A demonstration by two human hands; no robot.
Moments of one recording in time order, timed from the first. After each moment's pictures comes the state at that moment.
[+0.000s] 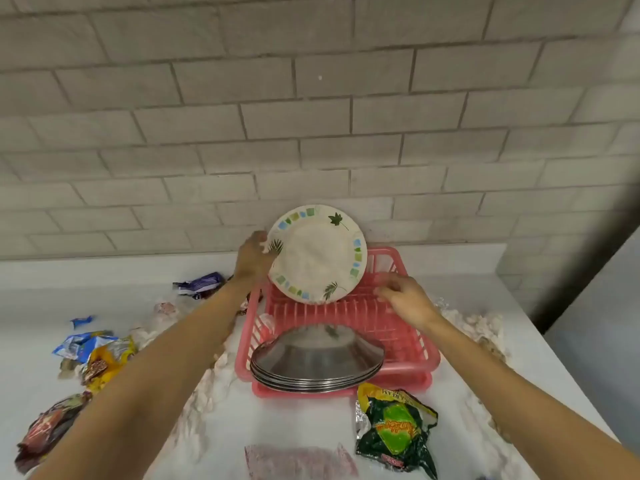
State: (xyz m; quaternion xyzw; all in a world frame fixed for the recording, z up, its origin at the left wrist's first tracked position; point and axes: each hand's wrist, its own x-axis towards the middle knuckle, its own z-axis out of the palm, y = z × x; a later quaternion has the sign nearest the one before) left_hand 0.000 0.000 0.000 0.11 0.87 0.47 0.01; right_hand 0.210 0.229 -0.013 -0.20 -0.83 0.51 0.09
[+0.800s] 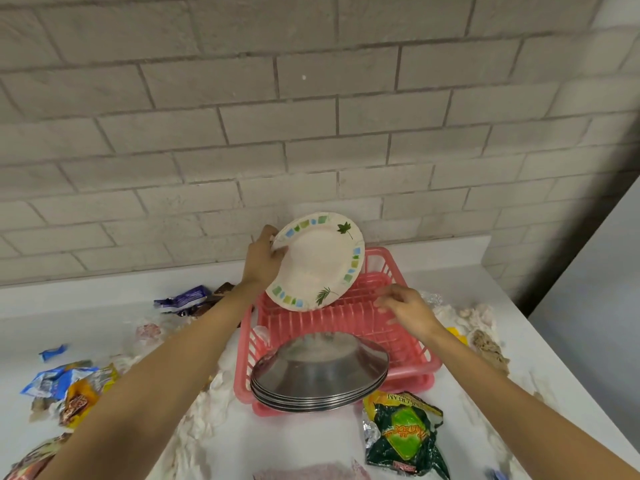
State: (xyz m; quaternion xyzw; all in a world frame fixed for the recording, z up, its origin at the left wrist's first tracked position) left_hand -0.010 0.029 0.000 0.27 0.86 0.44 -0.03; right_hand 0.212 0.229 -0.034 -0.26 -0.78 0.56 0.09
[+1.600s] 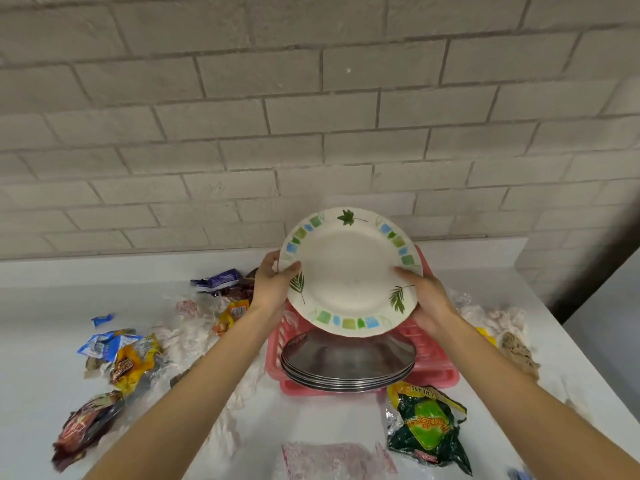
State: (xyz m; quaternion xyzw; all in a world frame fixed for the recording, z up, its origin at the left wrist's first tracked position) left_hand 0.078 -0.028 0.017 0.00 0.62 0.77 0.13; right_hand 0.190 0.195 -0.008 -0.25 -0.46 0.83 0.15
